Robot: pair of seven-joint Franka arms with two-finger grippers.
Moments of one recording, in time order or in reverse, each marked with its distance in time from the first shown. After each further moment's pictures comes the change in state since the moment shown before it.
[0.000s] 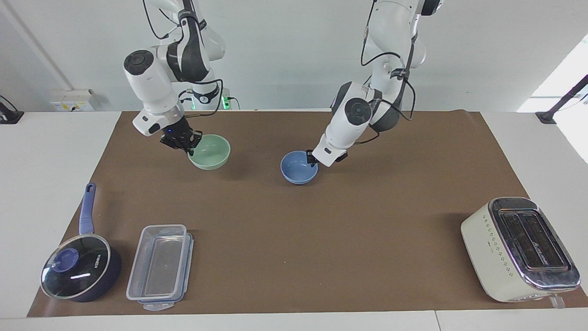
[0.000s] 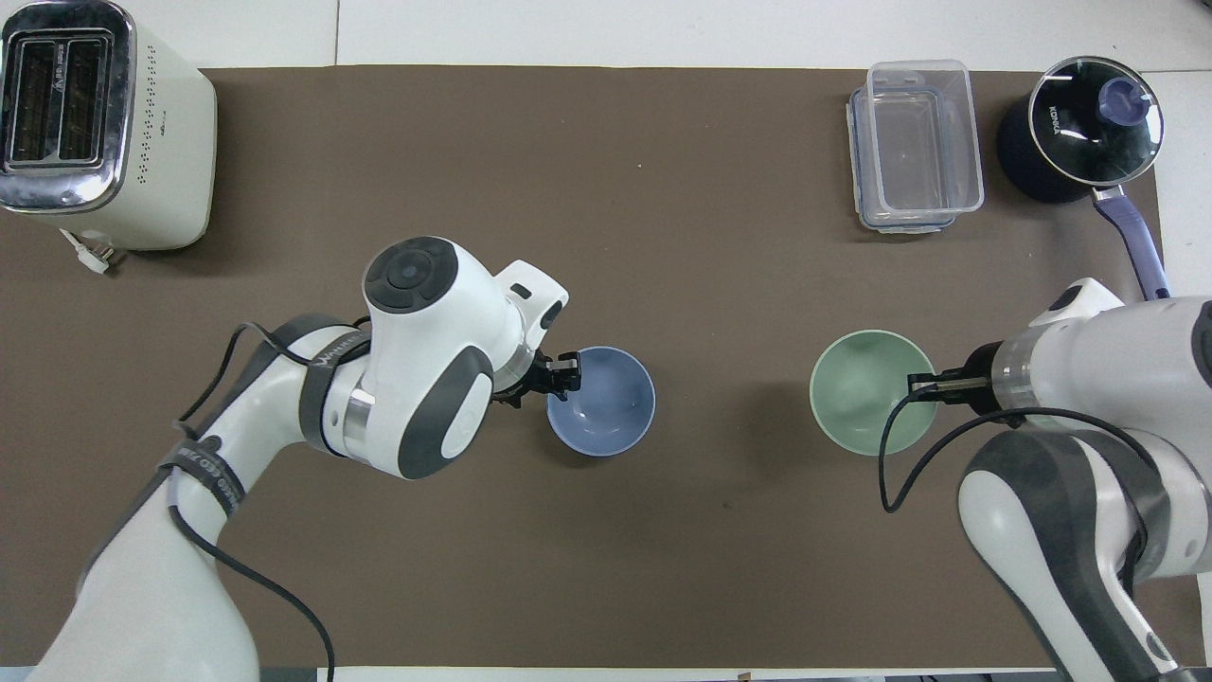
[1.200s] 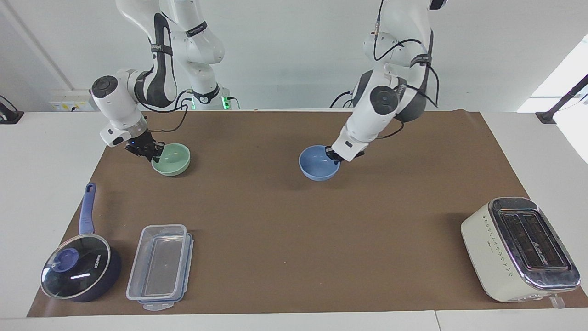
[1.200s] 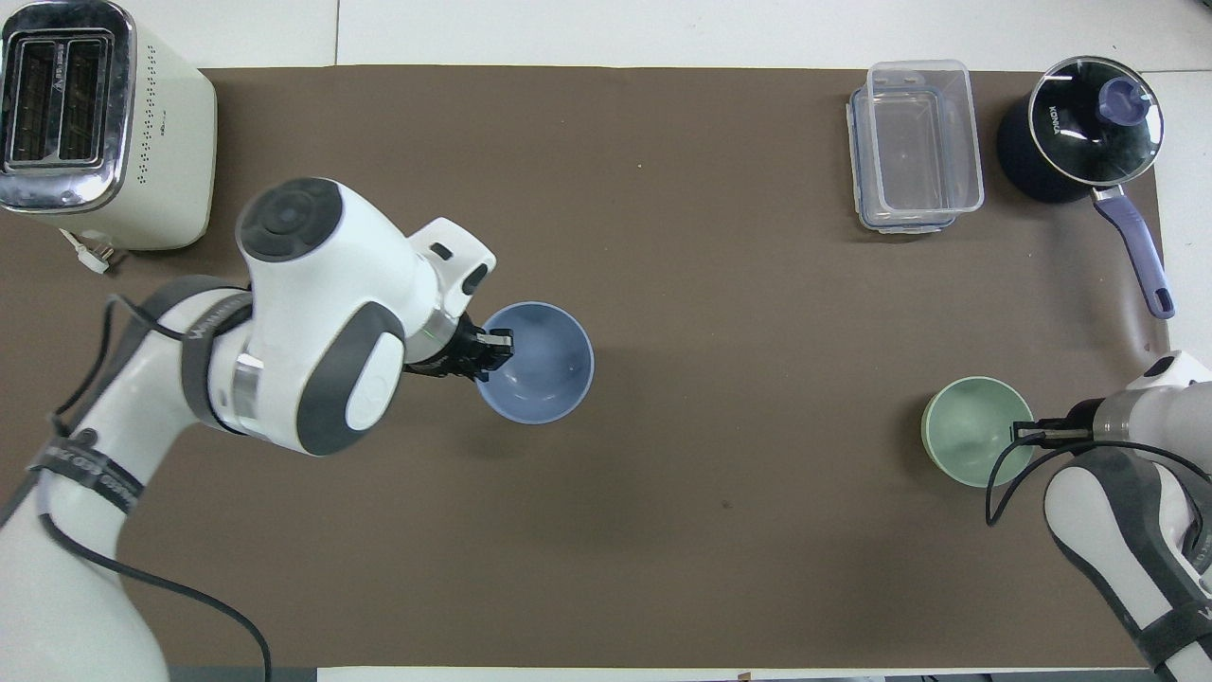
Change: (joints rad) left arm -0.026 0.000 -0.023 -0.024 0.040 0.034 0.009; right arm -0.386 0.058 -0.029 -0.234 -0.125 0.254 -0.317
